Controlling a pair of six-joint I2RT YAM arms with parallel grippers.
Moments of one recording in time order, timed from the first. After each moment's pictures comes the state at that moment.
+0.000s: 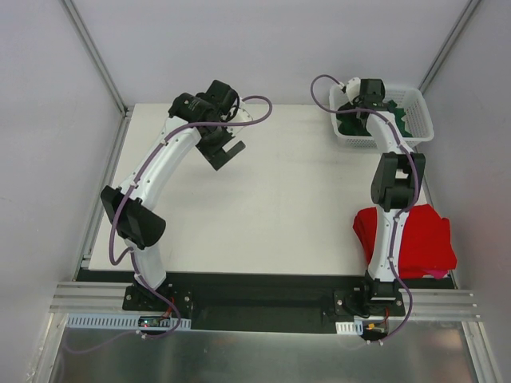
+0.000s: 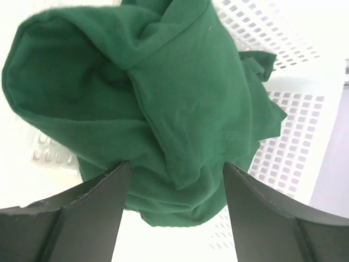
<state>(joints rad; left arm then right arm) -0.52 1.83 2.07 -1.41 -0.18 0.37 0.03 2.31 2.10 -0.50 0.23 -0.63</state>
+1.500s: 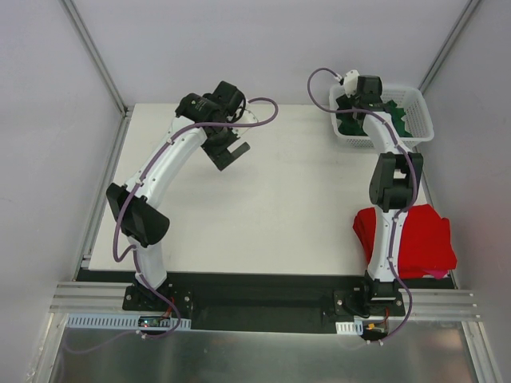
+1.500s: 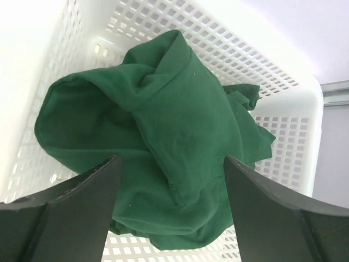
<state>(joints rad) -0.55 1.87 2.09 -1.41 -0.19 0.38 0.05 2.30 2.08 -0.35 0.19 -0.57</state>
